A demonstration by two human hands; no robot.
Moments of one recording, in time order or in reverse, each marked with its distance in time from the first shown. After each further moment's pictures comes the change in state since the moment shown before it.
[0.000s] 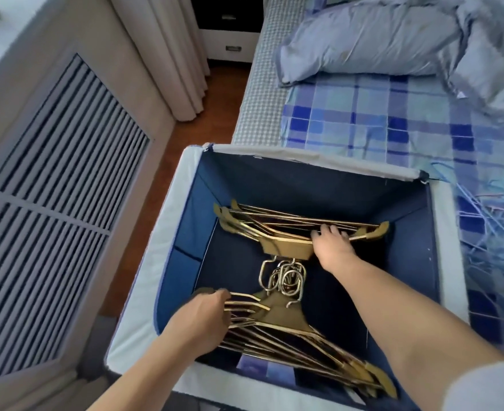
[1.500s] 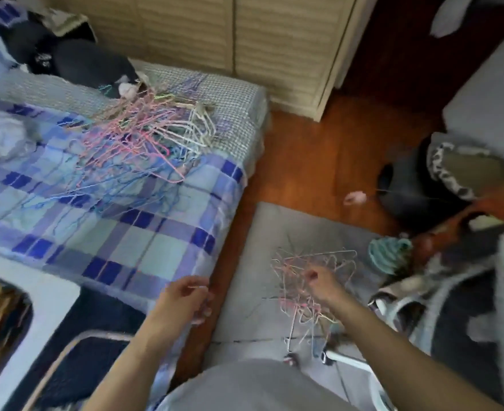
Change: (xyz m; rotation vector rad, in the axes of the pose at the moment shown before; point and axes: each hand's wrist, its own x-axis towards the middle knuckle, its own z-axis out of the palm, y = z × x) left_hand -0.288 0.277 0.192 -0.192 -0.687 0.715; right_hand -0.682 -0.043 0.327 1.646 0.530 1.537
